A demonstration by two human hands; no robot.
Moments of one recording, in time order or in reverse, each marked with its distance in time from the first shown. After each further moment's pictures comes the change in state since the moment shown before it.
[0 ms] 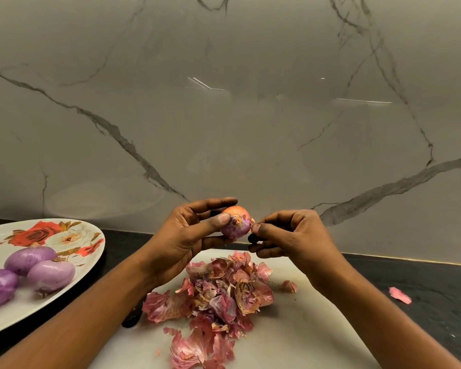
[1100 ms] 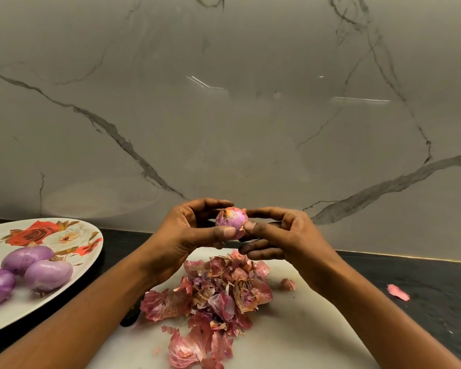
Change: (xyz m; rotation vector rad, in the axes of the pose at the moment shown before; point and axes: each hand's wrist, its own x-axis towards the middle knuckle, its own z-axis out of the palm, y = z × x) left_hand -0.004 0.003 0.001 0.145 0.013 -0.008; right_hand -0.002 -0.003 0.003 0.074 -0.135 0.056
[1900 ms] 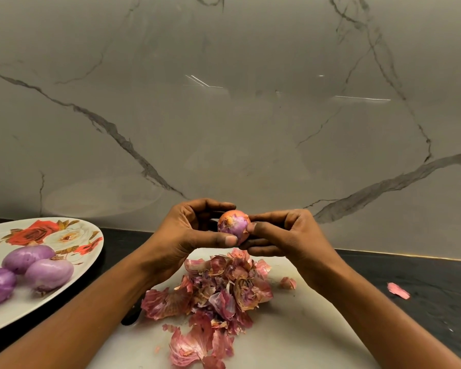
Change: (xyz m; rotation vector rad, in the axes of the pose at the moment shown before) left_hand 0.000 0.000 -0.001 0.038 -0.018 0.024; right_hand -0.004 -0.002 0.004 0.037 0.045 -0.052
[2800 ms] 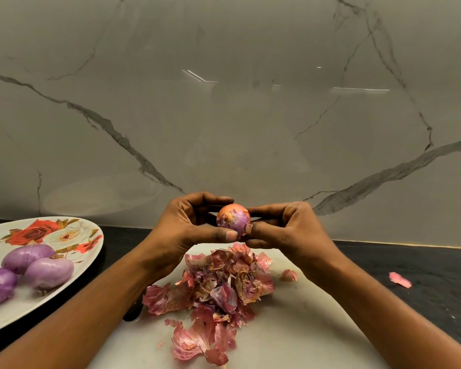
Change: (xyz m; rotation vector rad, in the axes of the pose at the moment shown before) left_hand -0.001 -0.002 0.000 0.074 0.026 0.058; right_hand -0.001 0.003 0.003 -0.059 0.002 -0.080
